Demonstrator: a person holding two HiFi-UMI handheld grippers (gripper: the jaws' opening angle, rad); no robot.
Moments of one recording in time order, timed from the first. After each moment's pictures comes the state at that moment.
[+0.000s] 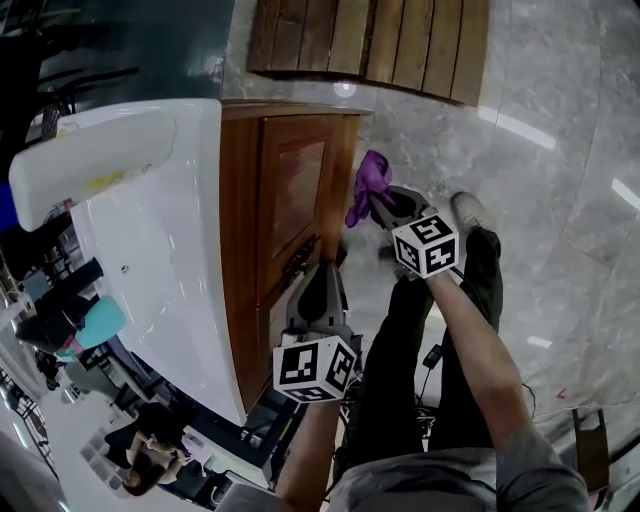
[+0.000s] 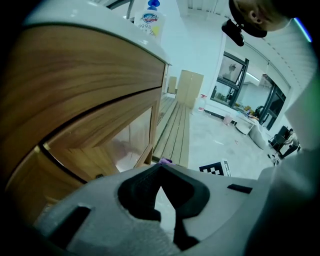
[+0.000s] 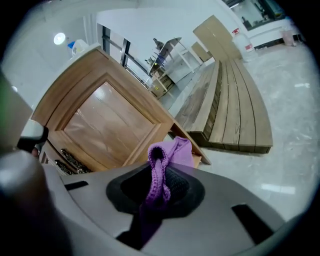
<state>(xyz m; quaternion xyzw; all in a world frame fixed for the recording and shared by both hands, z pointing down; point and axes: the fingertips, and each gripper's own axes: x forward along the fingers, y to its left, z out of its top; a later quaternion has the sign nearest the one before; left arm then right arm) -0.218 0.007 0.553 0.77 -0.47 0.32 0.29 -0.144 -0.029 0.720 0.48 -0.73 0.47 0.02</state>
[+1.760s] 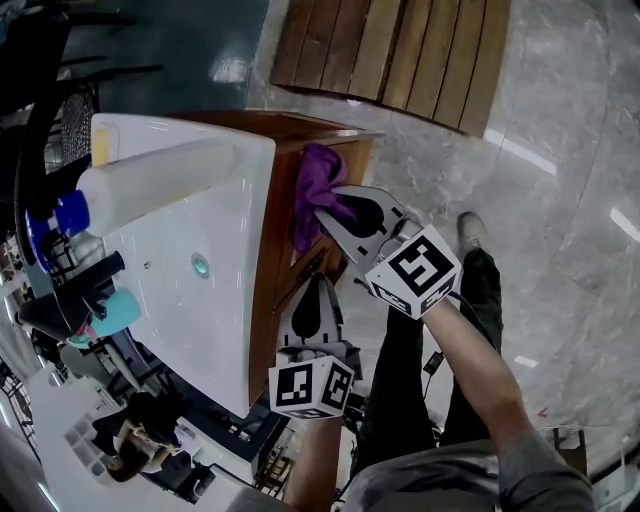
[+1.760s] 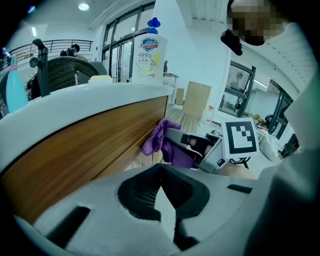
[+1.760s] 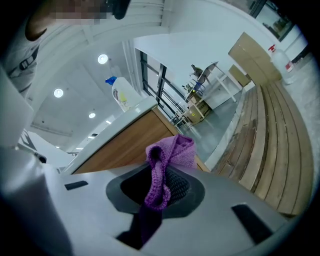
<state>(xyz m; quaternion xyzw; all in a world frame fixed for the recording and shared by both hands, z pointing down) -0.206 -0.033 0.475 0.75 -0.53 0.27 0.27 -0.150 -0.131 0.482 0.40 -0.85 0.32 -0.11</state>
